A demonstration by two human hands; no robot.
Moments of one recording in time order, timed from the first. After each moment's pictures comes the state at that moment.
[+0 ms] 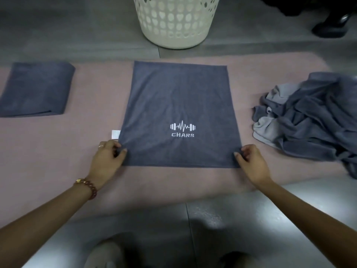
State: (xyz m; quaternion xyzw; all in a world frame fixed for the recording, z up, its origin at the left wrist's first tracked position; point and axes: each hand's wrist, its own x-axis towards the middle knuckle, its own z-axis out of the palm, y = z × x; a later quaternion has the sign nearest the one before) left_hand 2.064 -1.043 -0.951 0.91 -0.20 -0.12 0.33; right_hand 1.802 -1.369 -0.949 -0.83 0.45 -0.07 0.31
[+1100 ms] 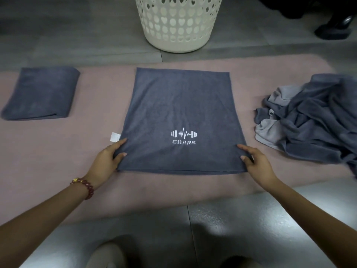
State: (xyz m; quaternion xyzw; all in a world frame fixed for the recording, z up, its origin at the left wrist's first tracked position) left_hand 2.071 -1.036 -0.940 0.89 -0.25 -0.19 0.34; right_hand 1.803 -1.370 -0.926 -0.84 0.39 -0.05 0.37
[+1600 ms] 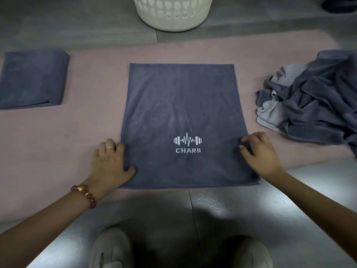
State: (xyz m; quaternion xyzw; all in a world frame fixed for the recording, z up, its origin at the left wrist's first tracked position) left_hand 2.021 -1.028 -0.925 0.93 -0.37 -0.05 0.01; right_hand 1.789 -1.356 -0.924 -0.90 0.37 -0.04 0.21
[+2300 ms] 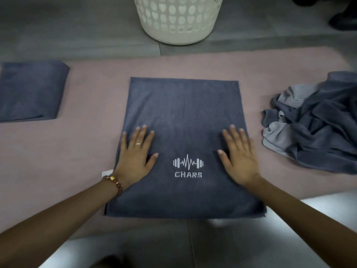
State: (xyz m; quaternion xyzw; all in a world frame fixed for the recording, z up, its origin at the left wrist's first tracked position) left_hand 2.061 -1.116 -0.972 0.89 -0.44 -0.04 0.08; right_hand 1.863 -1.360 -0.948 -0.96 0.28 0.00 0.08
